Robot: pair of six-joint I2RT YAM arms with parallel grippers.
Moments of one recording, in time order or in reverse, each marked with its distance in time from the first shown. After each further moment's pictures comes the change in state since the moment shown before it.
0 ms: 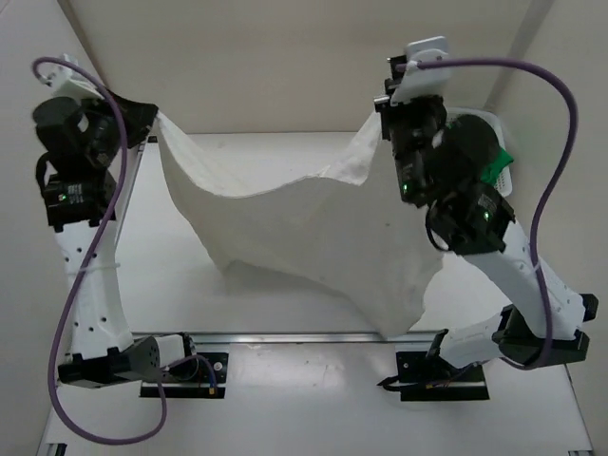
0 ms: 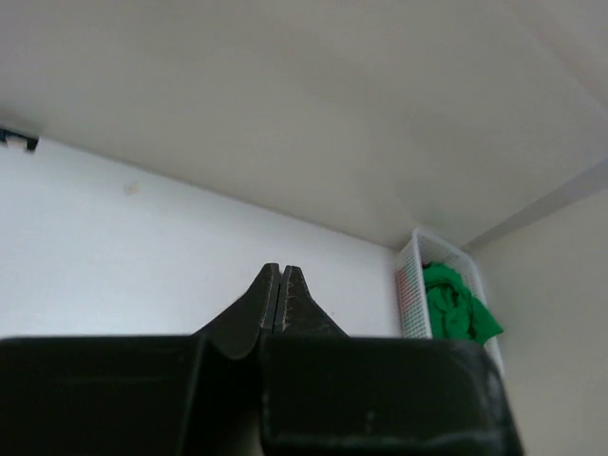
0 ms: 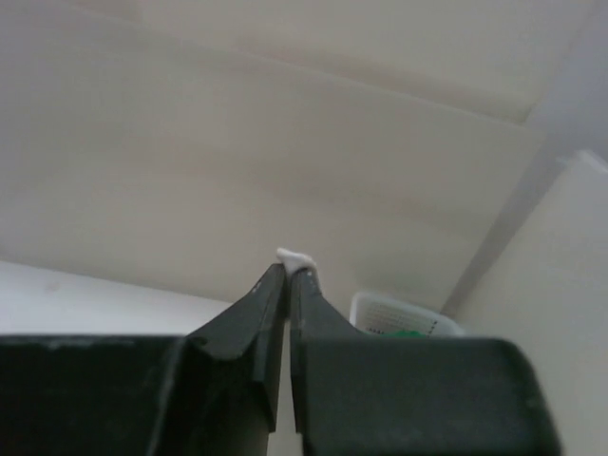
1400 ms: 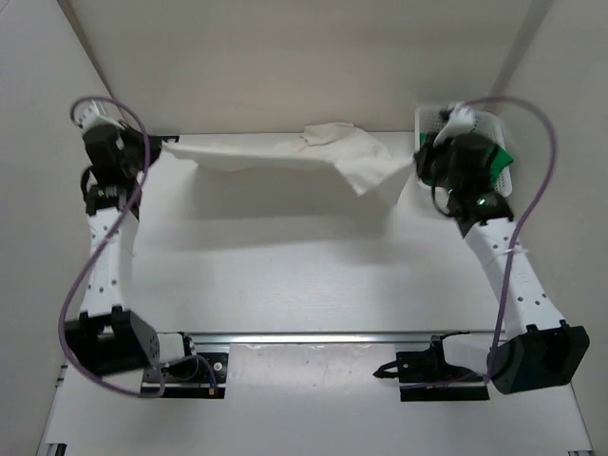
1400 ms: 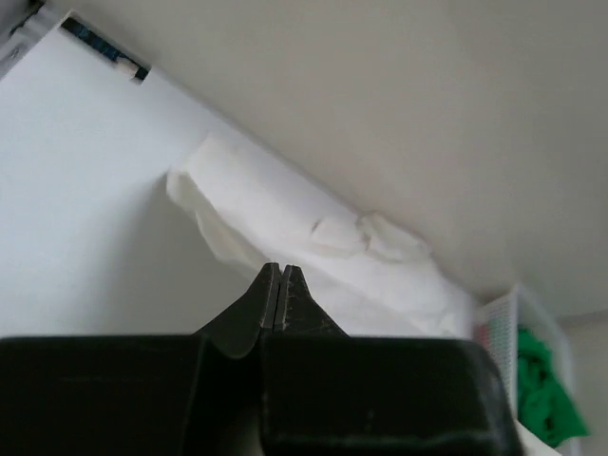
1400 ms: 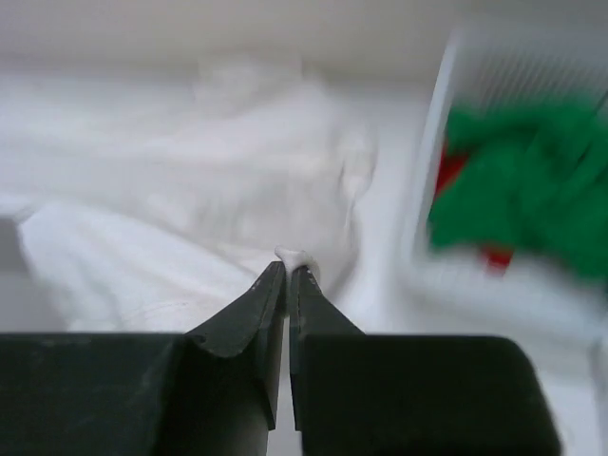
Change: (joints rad) left arm 0.043 0.134 -0.374 0.342 -0.154 -0.103; right arm -0.984 -0.135 -0.635 -0.129 -1.047 0.671
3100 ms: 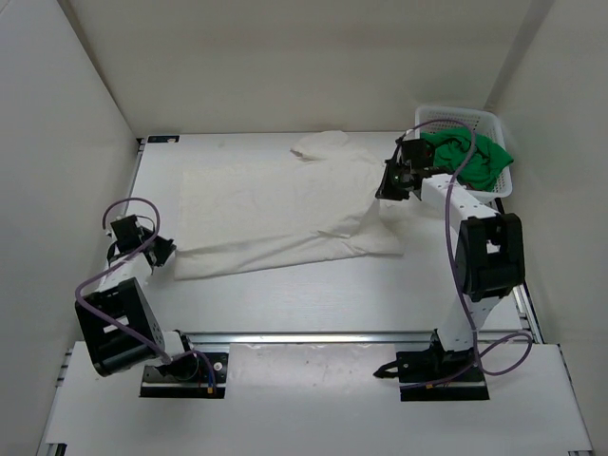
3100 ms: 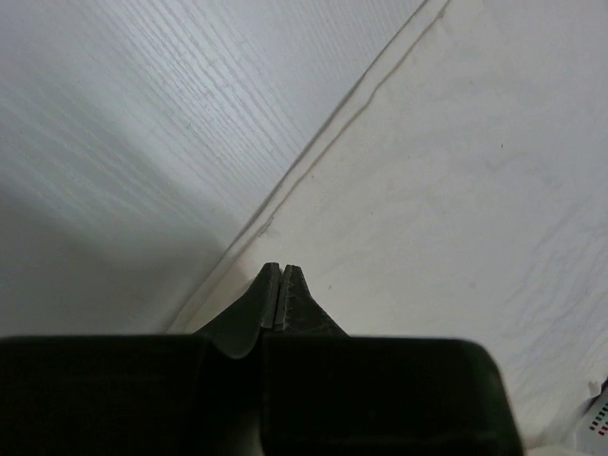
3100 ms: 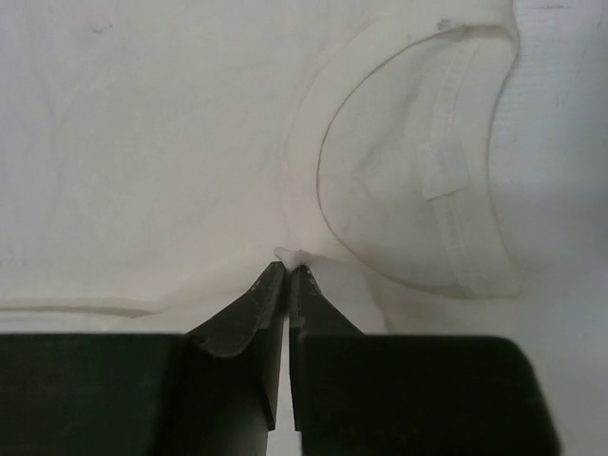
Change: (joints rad) left arm 0.171 -0.040 -0.840 0.146 -0.011 -0.035; right arm 0.039 0.555 -0.033 -0.135 -0.082 0.283
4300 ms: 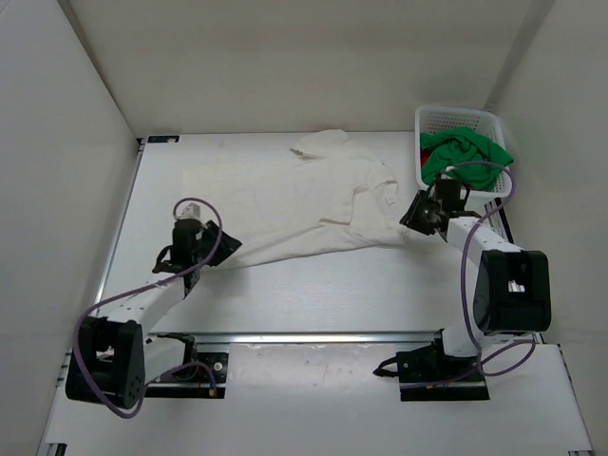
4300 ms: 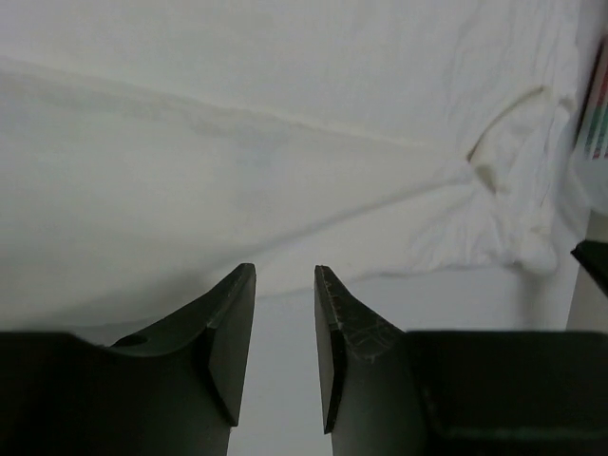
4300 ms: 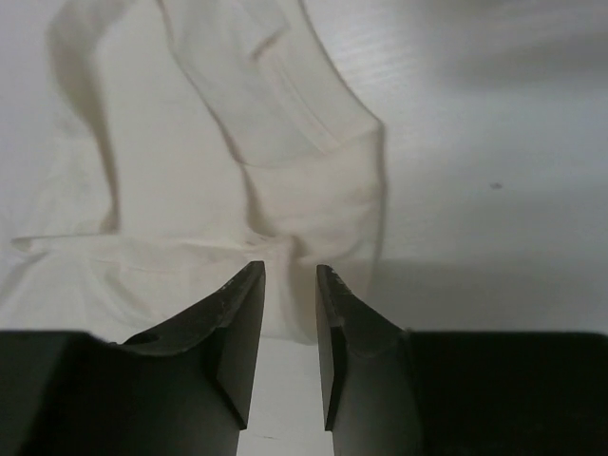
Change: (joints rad) left arm -0.480 -0.214 -0.152 0.166 0.024 -0.067; right arm -0.147 -0.261 -0.445 0.242 -0.012 0.075
